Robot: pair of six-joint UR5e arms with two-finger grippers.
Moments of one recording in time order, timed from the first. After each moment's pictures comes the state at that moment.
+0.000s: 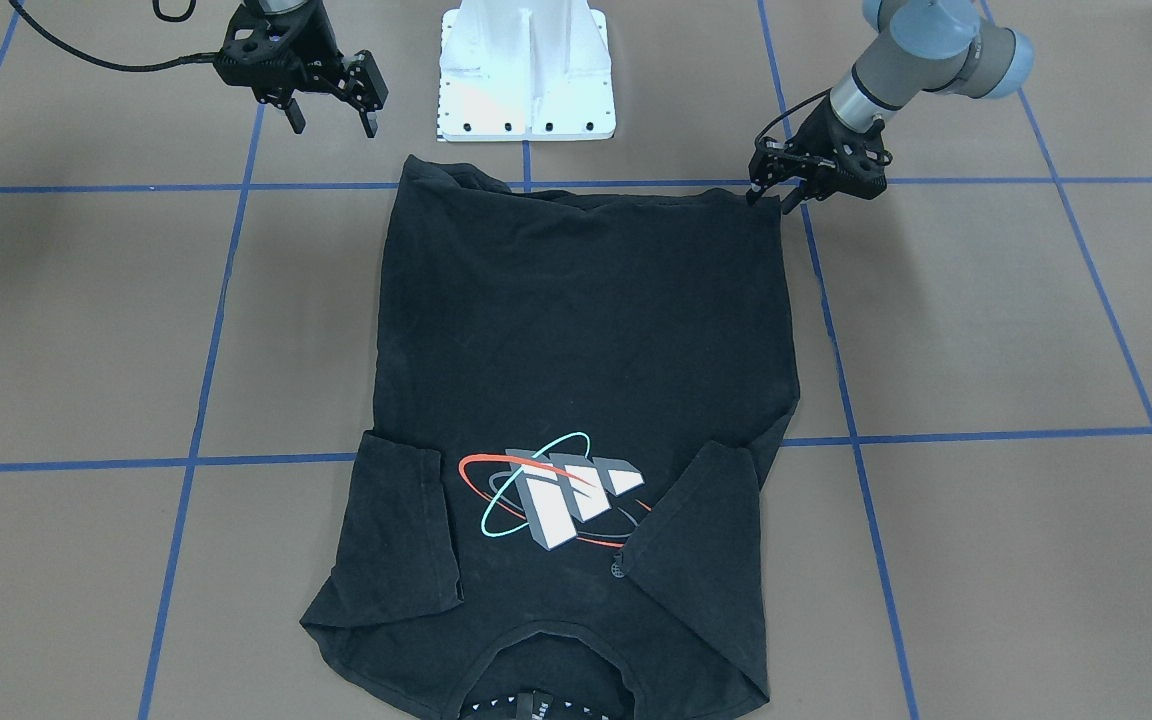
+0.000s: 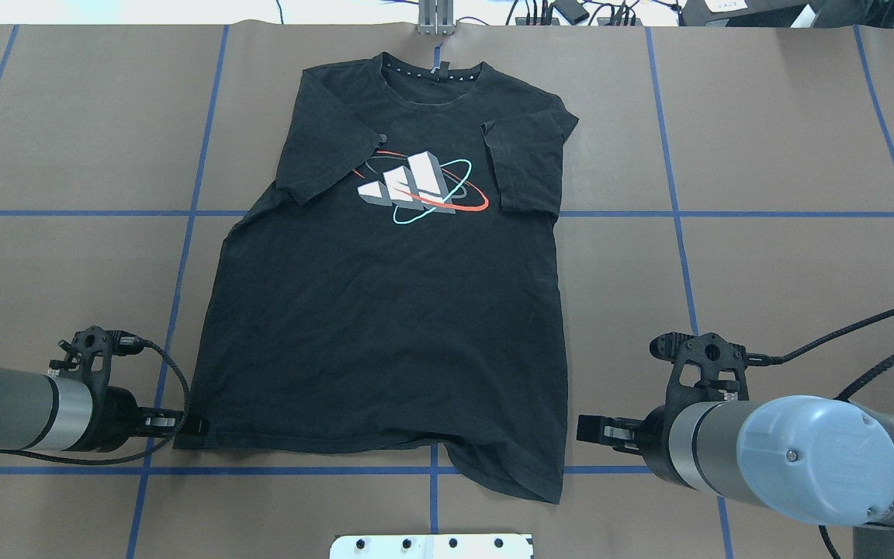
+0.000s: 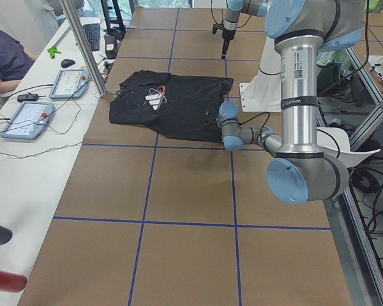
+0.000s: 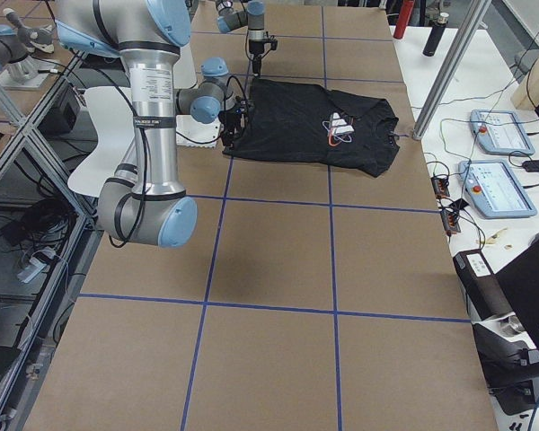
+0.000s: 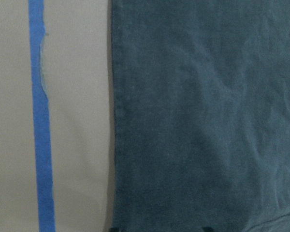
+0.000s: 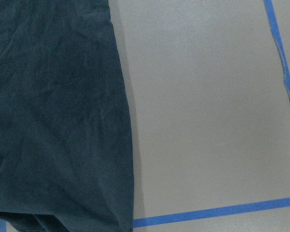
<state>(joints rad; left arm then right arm) -0.38 -1.44 -1.91 -2.46 -1.87 -1.33 0.21 -1.49 2.34 -1.56 1.60 1.61</state>
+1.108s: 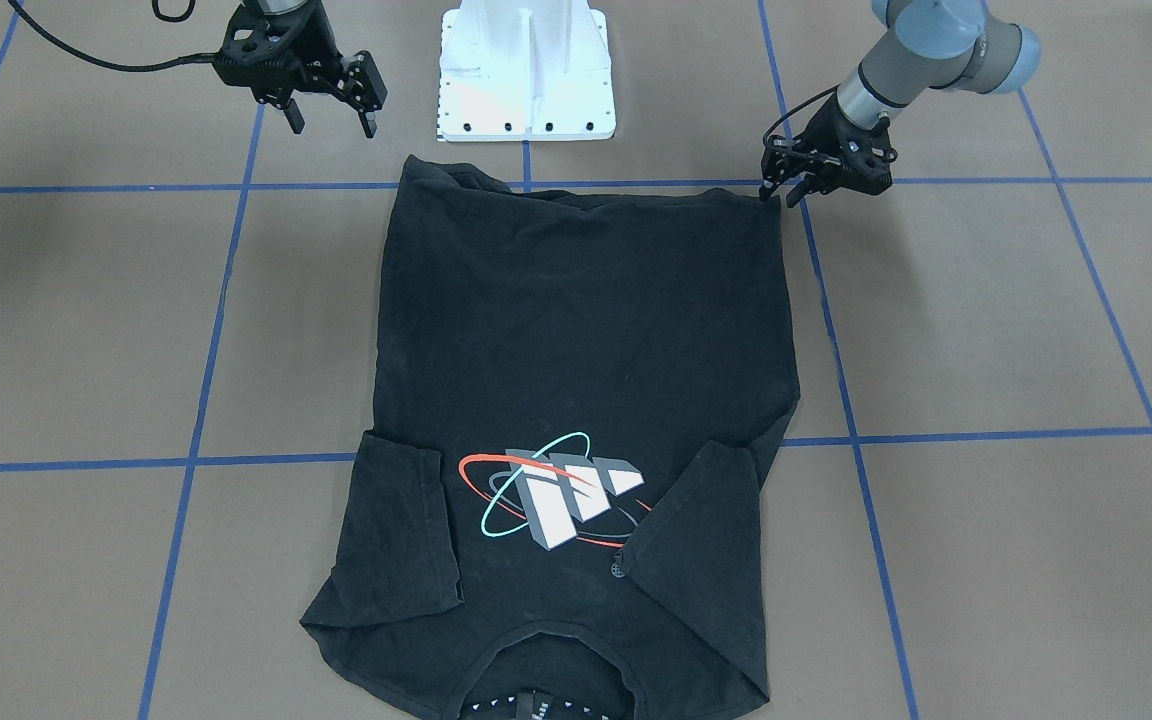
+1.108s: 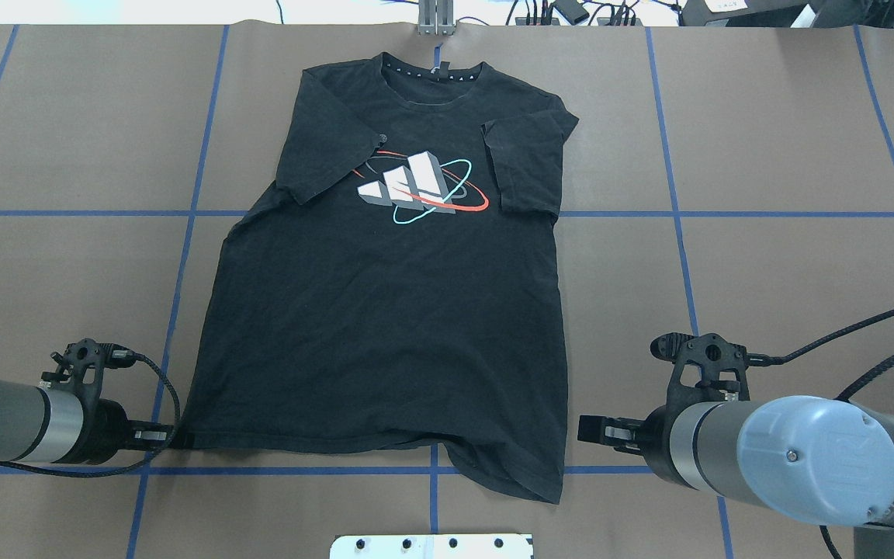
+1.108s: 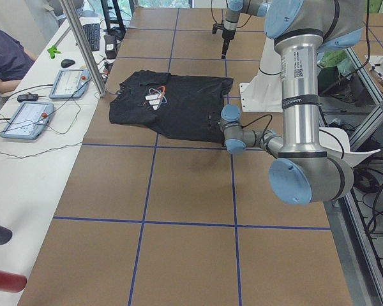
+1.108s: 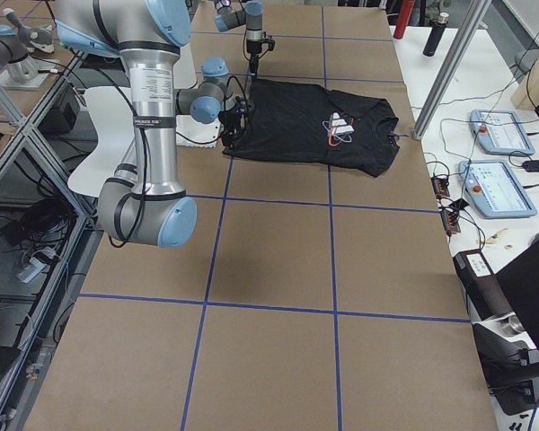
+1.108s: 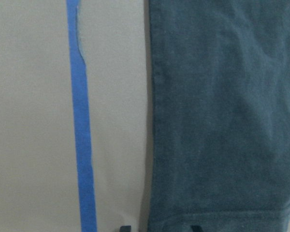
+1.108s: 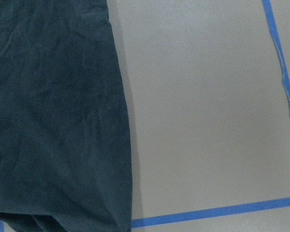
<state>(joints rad) -0.36 -1.41 -1.91 -2.46 -1.88 -1.33 0.21 -1.49 2.34 -1.57 1.60 1.61</state>
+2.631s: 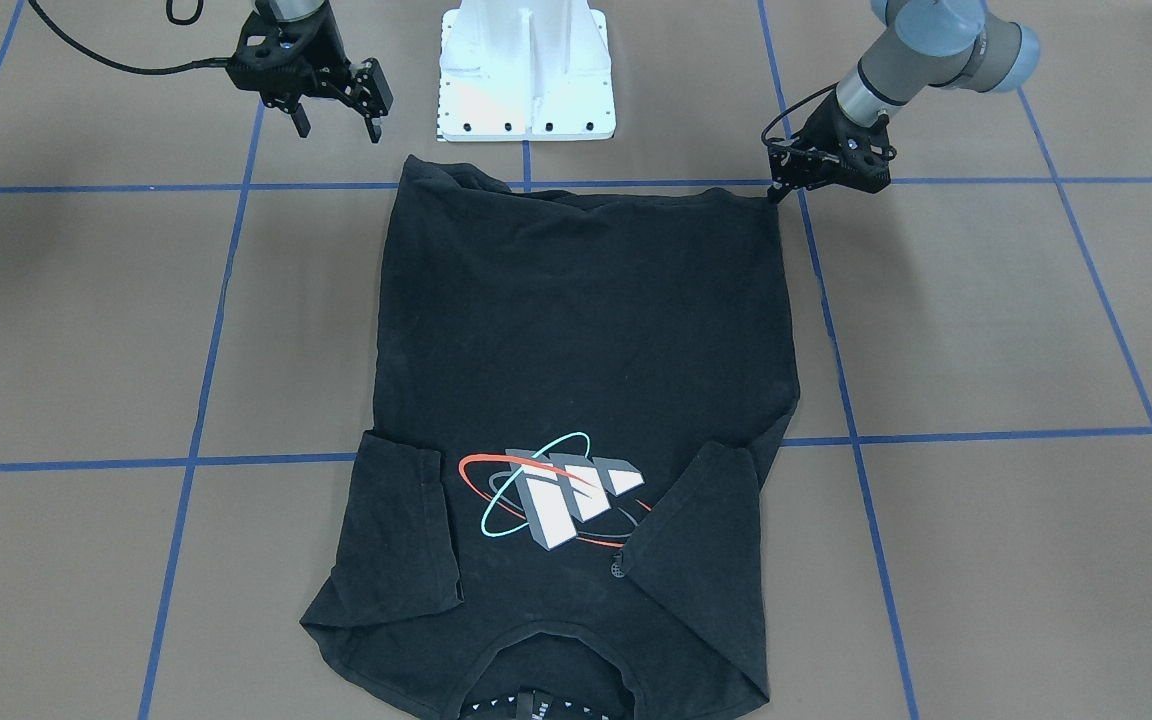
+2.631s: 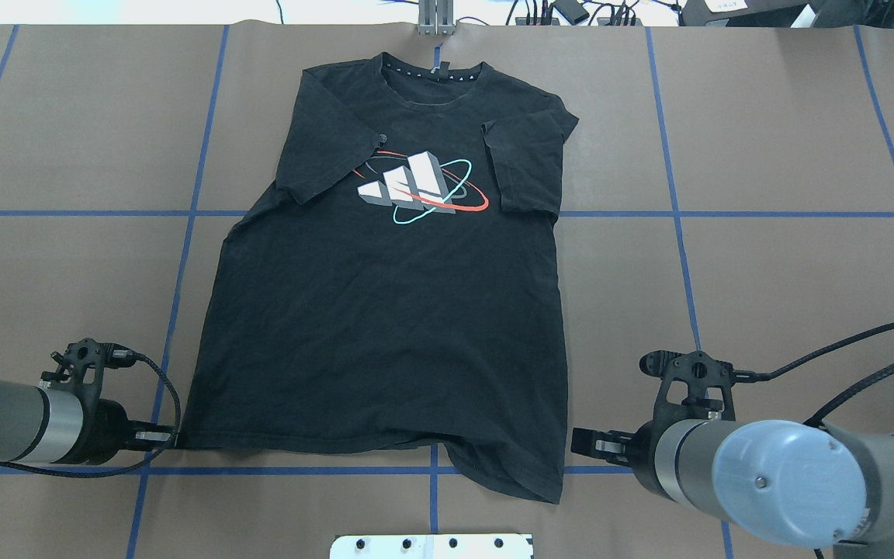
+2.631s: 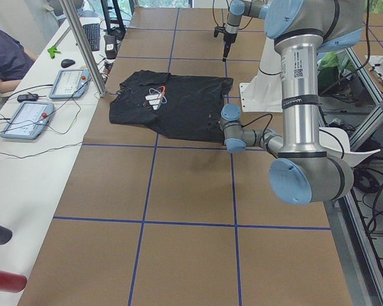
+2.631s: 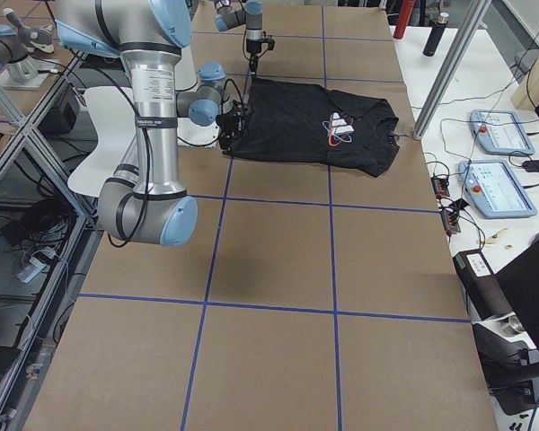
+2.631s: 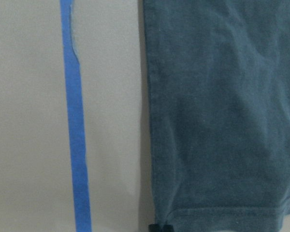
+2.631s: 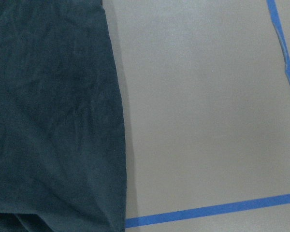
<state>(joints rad) -0.36 -1.41 -1.92 -2.46 -1.88 -1.33 0.16 -1.49 2.30 -1.56 1.54 1.64</state>
